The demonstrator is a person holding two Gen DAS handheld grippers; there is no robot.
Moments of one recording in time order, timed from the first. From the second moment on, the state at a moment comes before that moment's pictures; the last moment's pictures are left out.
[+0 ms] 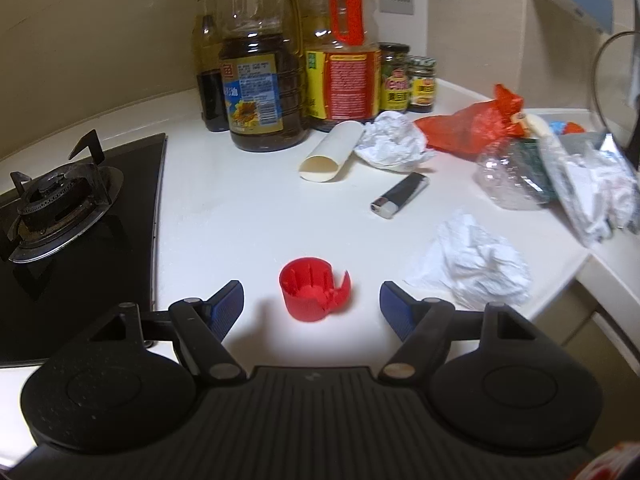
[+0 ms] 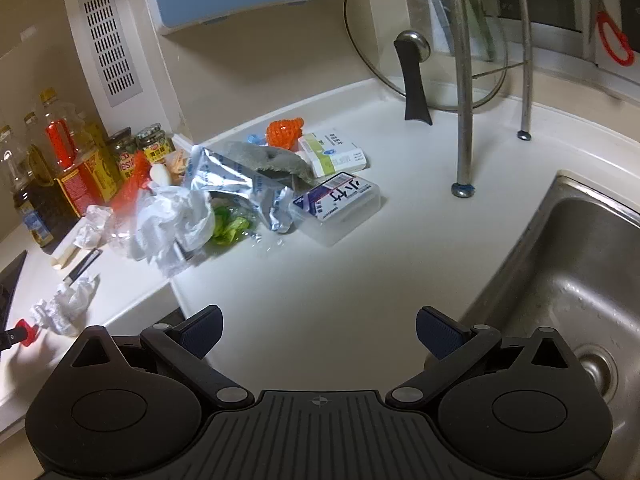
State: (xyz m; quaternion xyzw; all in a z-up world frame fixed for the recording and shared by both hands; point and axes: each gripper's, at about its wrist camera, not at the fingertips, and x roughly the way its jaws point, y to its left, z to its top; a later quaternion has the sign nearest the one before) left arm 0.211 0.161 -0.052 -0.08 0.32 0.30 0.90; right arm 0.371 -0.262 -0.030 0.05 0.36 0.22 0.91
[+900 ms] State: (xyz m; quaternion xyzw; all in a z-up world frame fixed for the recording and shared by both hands) left arm 0.221 0.160 -0.045 -0.07 0.30 0.38 0.87; right arm 0.434 -0.212 -0.030 0.01 0.29 0.35 0.89
